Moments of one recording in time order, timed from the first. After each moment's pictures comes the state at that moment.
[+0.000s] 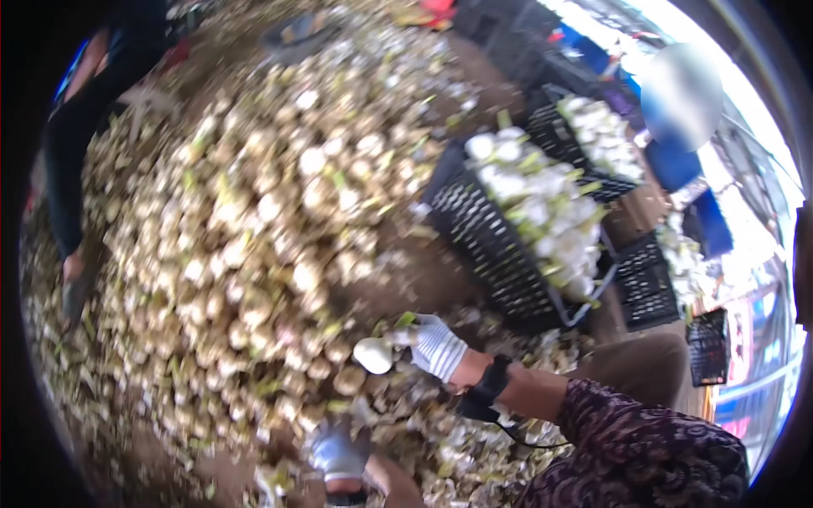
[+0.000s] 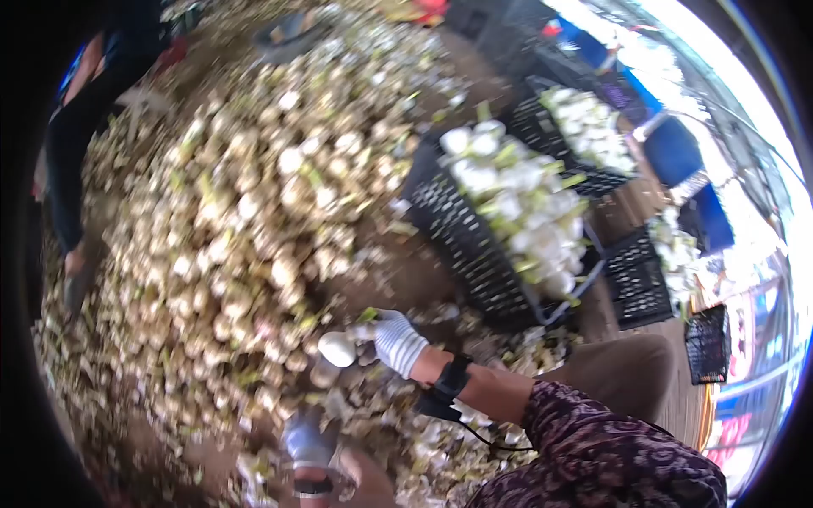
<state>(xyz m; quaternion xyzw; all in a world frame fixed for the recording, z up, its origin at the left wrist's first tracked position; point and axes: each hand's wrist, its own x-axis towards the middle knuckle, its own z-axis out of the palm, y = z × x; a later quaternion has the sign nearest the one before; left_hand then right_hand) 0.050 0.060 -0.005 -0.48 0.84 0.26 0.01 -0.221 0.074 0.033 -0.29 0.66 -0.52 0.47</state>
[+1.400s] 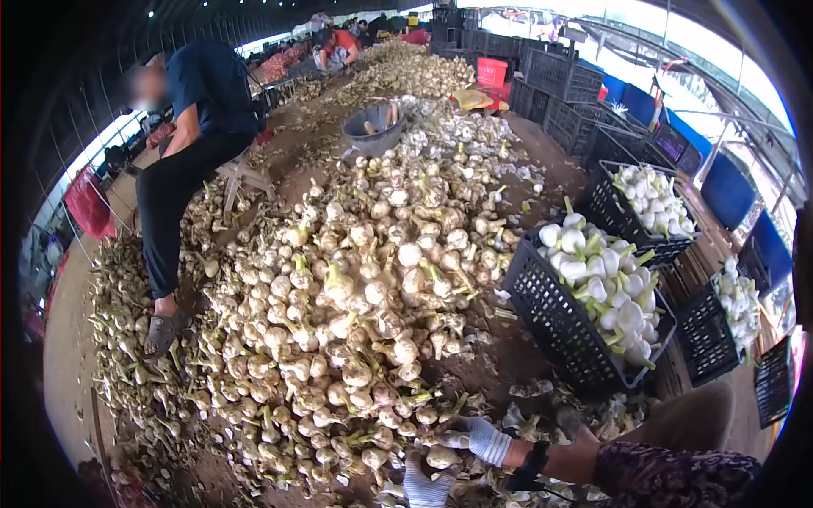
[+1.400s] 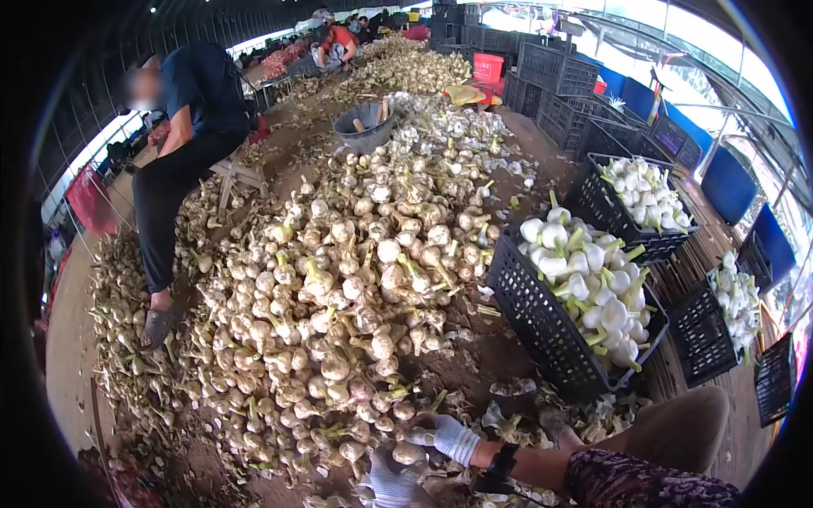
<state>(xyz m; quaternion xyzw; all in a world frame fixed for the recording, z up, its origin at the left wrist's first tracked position) 0.012 0.064 0.039 -0.43 0.50 0.66 -0.37 -0.156 0.073 0.046 -0.23 0.61 -0.40 0.65</state>
